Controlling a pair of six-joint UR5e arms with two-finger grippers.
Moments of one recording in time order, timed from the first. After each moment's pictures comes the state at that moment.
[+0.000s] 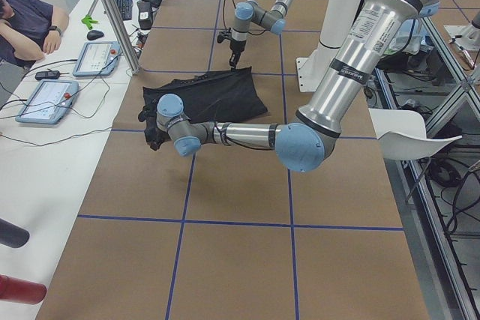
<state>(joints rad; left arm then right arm) -1.10 -2.05 -1.05 -2.56 -2.16 -0.49 0.45 -0.78 1.46 -1.31 1.76 1.57</state>
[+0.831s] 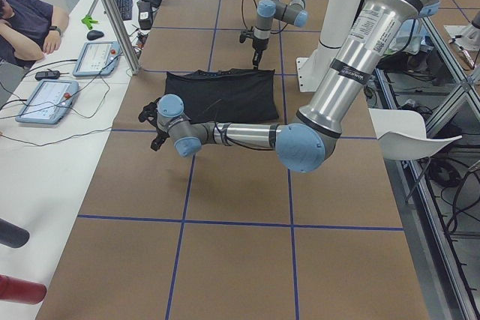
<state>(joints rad) -1.10 -2.04 -1.06 -2.56 -2.16 -0.49 0.33 -0.84 1.64 -1.46 1.70 1.61</state>
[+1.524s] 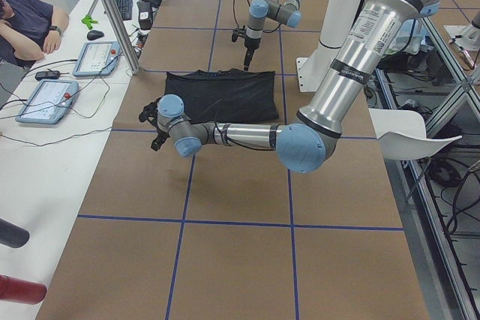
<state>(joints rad) -1.10 -2.04 -1.06 -2.56 -2.16 -0.49 0.37 -0.78 1.57 -1.51 1.70 1.48</state>
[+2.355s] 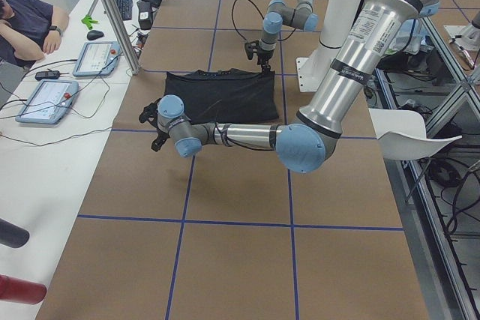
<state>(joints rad) -1.10 -2.04 -1.05 -2.56 -2.16 -0.49 0.24 -0.64 1.53 -1.86 1.58 1.06</state>
